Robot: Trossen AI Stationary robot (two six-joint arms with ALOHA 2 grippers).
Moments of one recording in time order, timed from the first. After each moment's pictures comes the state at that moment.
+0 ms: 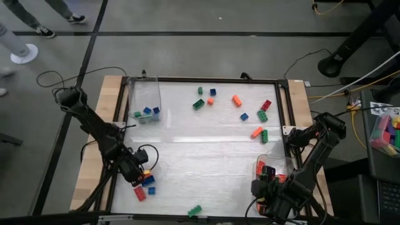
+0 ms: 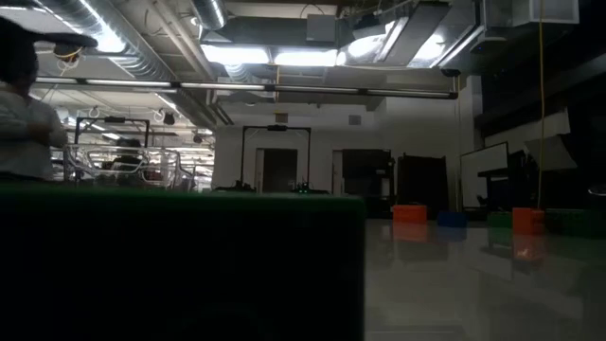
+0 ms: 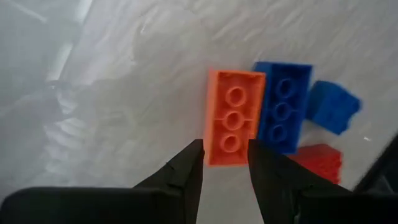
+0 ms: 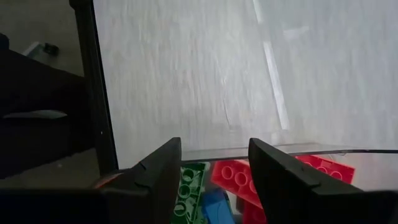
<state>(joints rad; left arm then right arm) -0.83 1.23 0.69 -0.74 -0.05 -1.39 0.97 1.68 1.41 -1.08 0.31 1.12</state>
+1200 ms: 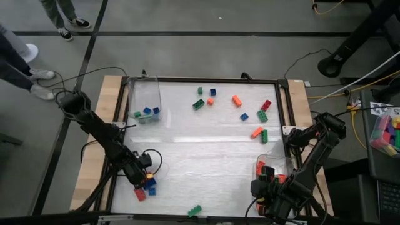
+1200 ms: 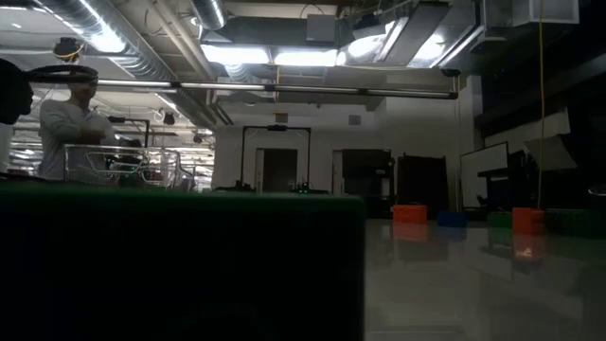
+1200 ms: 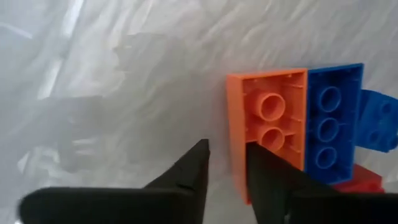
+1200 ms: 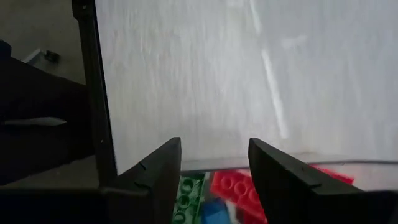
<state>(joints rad) -0.83 1.36 0.58 -0.50 -0.05 -1.31 0.97 1.68 1.41 -1.07 0.34 1.11</state>
